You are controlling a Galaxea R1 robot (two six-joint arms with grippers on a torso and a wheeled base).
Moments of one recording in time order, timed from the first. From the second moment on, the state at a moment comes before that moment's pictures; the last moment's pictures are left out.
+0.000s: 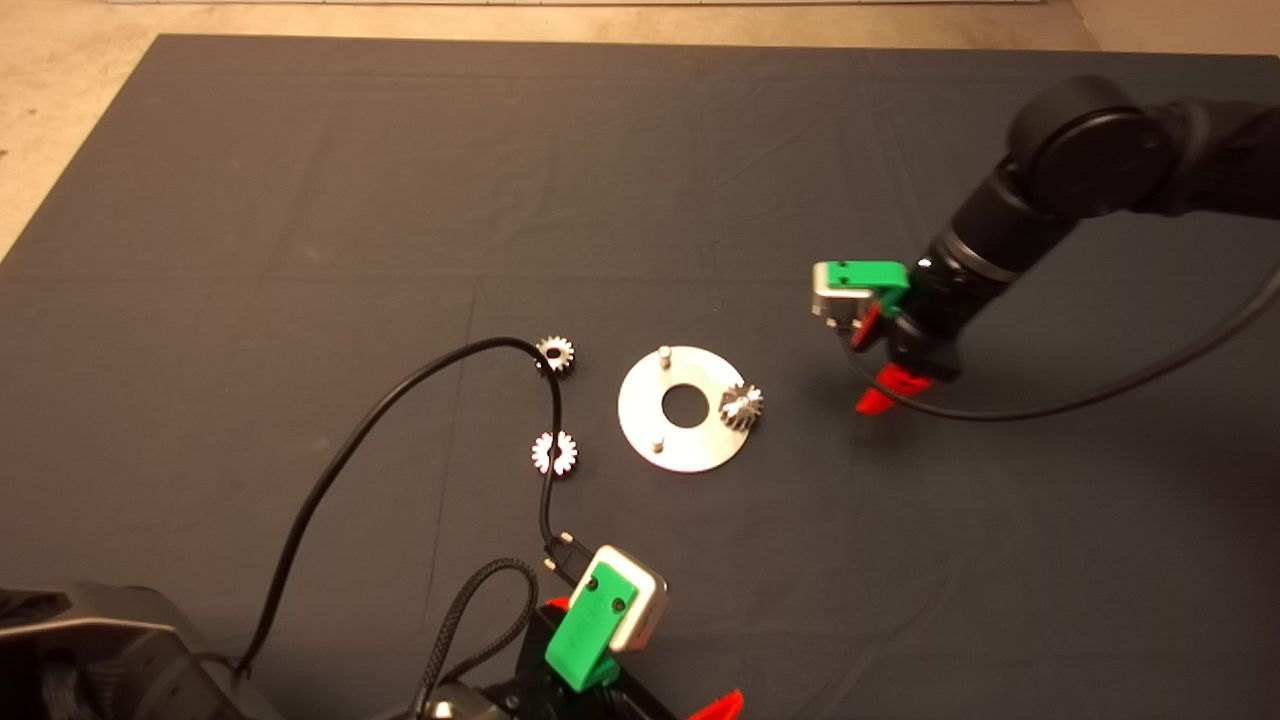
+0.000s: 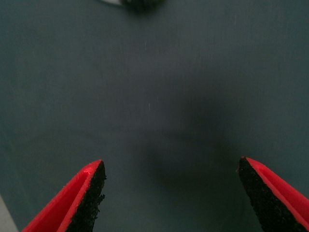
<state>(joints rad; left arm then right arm) 0.31 2.53 -0.28 1.51 1.53 -1.30 0.42 2.35 -1.12 0.03 -1.34 -0.02</state>
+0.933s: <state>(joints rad) -0.02 2.43 -0.42 1.08 1.53 -1.00 0.51 1.76 -0.42 0.10 -1.38 0.32</state>
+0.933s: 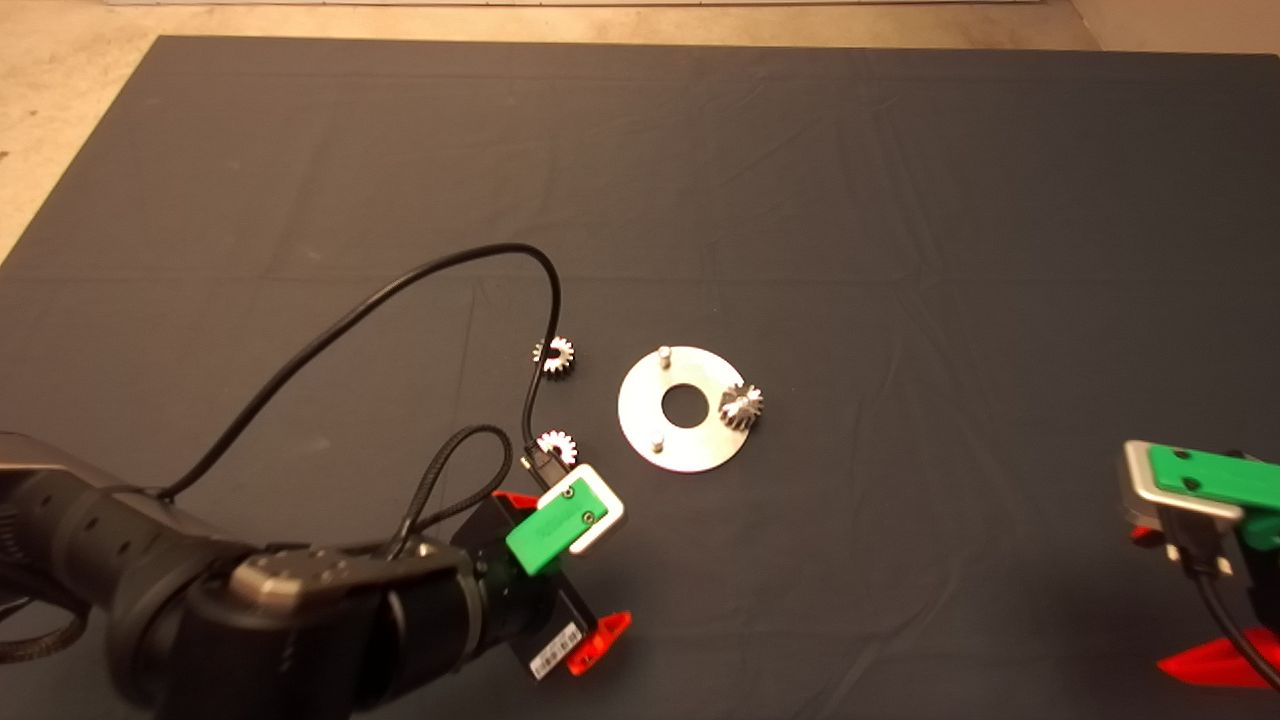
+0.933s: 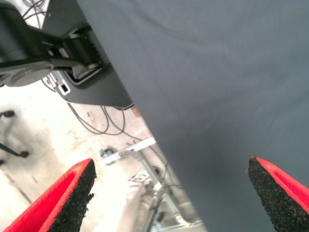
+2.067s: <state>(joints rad) -0.18 2.41 -0.60 0.99 1.34 -0.91 0.52 1.74 -0.40 0.12 -1.38 0.32</state>
